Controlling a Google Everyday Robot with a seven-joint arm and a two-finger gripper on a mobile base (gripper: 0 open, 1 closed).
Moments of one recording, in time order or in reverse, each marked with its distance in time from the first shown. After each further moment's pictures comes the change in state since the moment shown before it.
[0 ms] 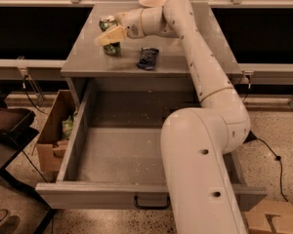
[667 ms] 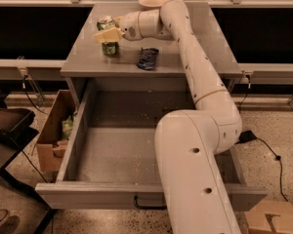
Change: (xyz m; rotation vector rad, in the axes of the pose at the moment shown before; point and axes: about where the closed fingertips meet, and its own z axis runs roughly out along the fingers) arm 0.005 0.002 0.019 -0.028 -0.012 0.026
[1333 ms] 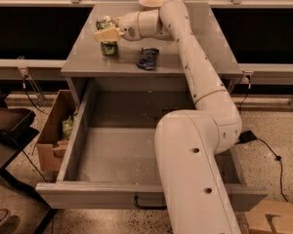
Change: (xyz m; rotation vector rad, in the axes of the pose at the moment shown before) arm 0.000 0.000 0.000 0.000 0.000 0.000
